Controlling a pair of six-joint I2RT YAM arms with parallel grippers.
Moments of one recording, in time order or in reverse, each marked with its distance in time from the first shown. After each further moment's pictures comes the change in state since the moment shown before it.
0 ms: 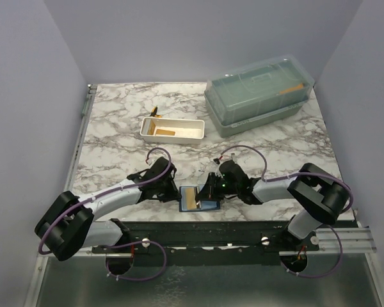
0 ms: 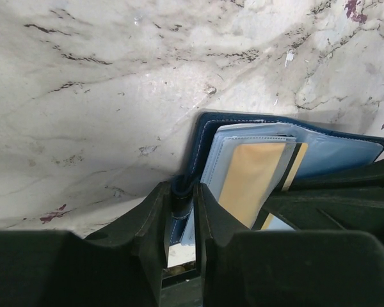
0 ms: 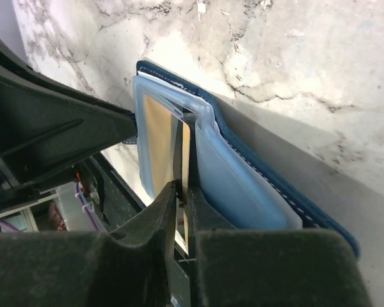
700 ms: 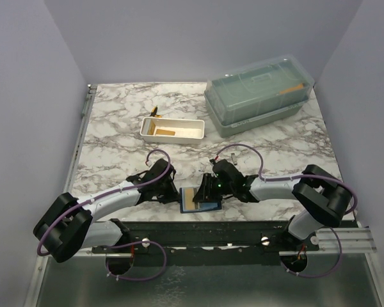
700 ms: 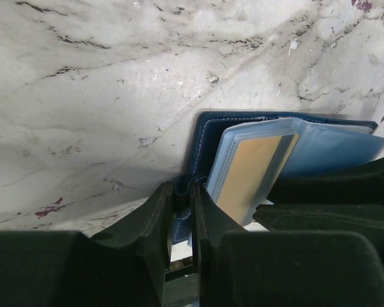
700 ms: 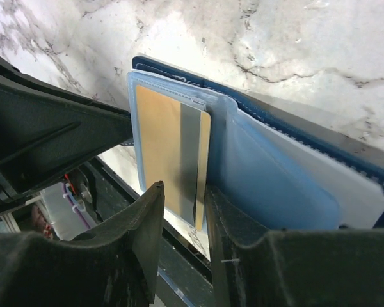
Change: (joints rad) left arm -0.007 -0.025 -0.028 0.016 0.016 -0.023; right arm 0.069 -0.035 0.121 -0.275 0.091 -0.004
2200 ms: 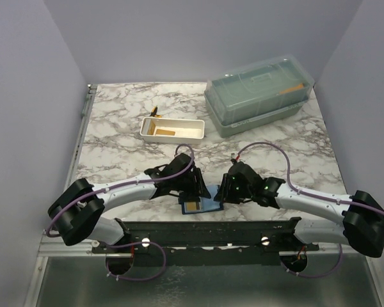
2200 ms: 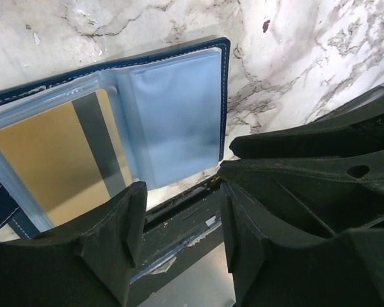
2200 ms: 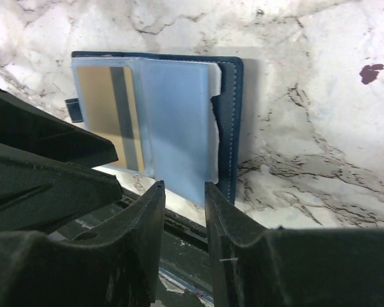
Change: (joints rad) left arm -0.158 0.151 0.197 0.101 0.173 0.014; right arm -0.007 -0.394 -0.038 -0.457 0.240 -0.032
